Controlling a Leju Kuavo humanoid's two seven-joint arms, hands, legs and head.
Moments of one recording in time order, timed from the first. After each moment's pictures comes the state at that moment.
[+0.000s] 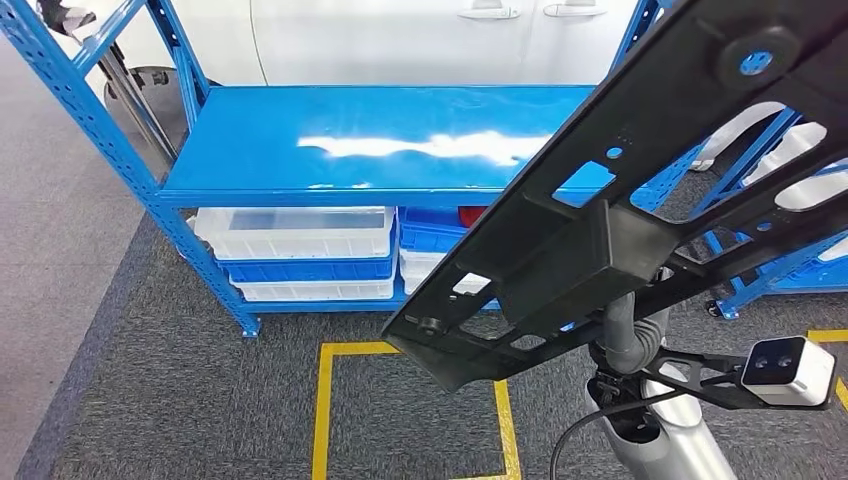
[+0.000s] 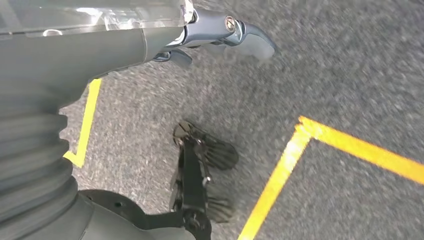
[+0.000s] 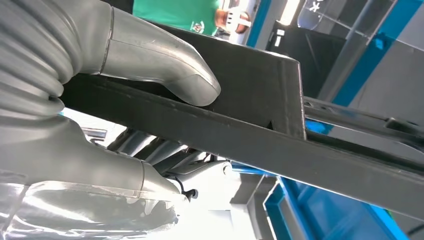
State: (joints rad) left arm -0.08 -0.04 1.43 -0.22 -0.84 -0.01 -0.32; right arm -0.24 -0.24 0.34 -1.87 -0.36 0.34 -0.70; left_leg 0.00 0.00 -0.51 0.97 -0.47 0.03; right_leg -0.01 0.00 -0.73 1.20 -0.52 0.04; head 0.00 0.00
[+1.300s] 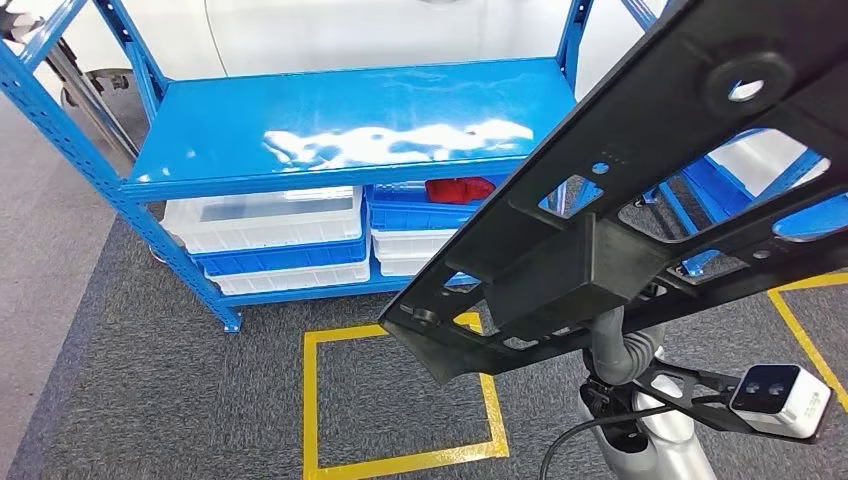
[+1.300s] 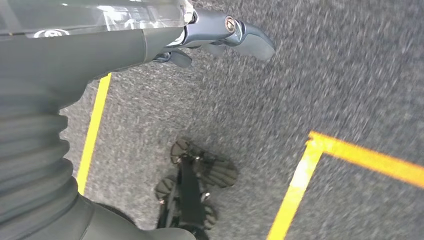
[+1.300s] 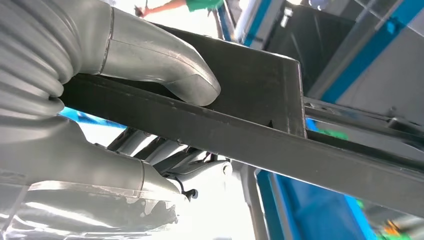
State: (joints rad) left arm -0.07 -0.05 1.45 -0.22 -0.86 0.09 -0.39; right arm -0.20 -0.14 0.29 -1.91 -0.21 0.34 -0.70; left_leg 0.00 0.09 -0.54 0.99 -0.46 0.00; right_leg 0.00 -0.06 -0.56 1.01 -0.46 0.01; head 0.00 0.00
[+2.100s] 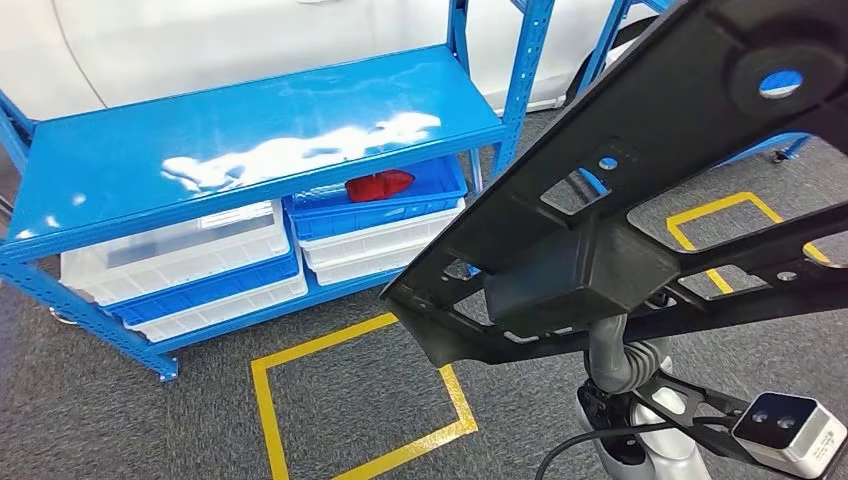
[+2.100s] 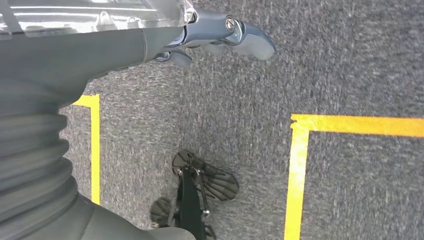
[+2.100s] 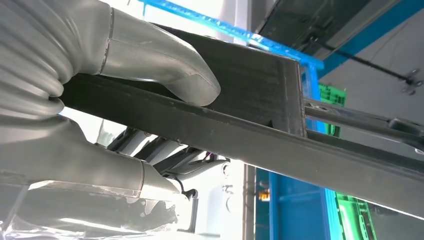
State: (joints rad) left arm -0.07 0.00 1.43 -0.22 -0.87 0.05 -0.36; right arm -0.19 -0.13 0.31 -1.99 -0.12 0.21 -0.70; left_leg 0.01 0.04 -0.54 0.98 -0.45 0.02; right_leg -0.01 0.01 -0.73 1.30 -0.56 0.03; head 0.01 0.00
